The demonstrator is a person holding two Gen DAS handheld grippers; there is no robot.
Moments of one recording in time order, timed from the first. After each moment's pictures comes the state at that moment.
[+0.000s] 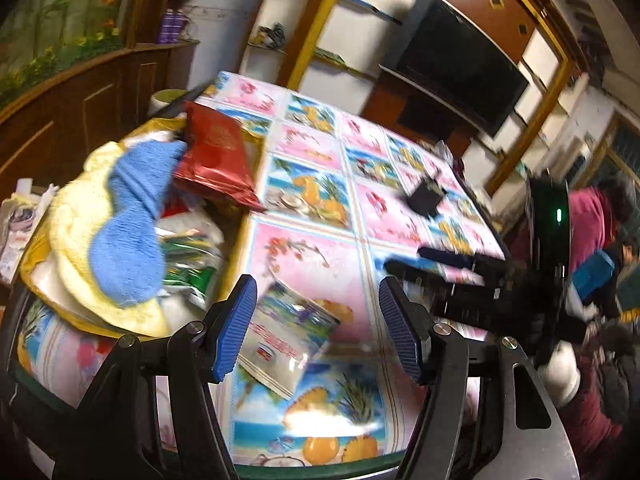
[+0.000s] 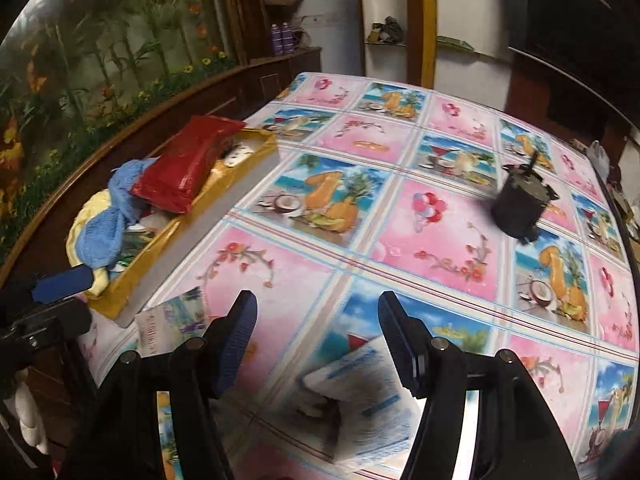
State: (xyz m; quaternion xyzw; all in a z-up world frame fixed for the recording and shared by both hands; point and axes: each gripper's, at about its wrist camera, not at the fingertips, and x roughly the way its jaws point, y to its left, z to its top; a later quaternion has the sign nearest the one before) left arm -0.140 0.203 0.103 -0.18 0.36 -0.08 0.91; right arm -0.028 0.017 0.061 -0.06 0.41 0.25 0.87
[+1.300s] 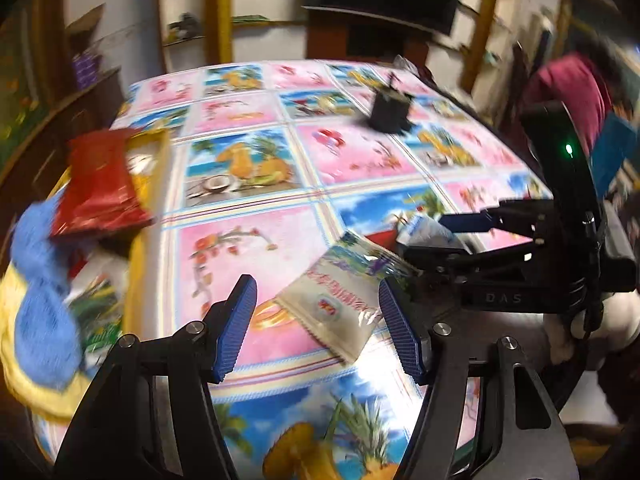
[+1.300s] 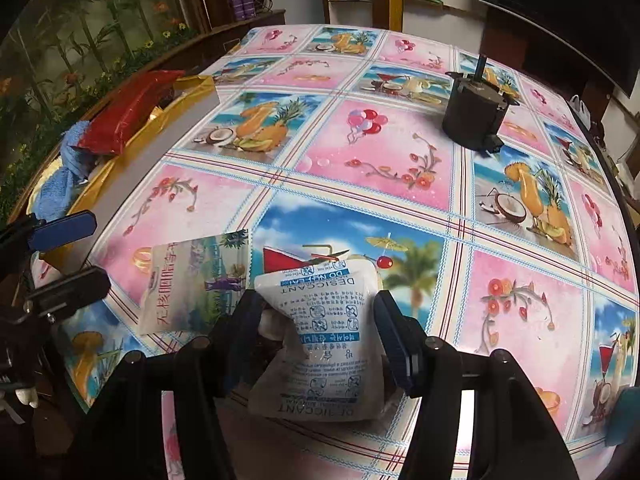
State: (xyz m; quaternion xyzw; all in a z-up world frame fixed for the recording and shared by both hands) left arm -0.089 0.101 0.062 0.05 0.43 -0.18 0.89; right arm -0.027 -0.046 0.019 -0.06 0.48 0.18 0.86
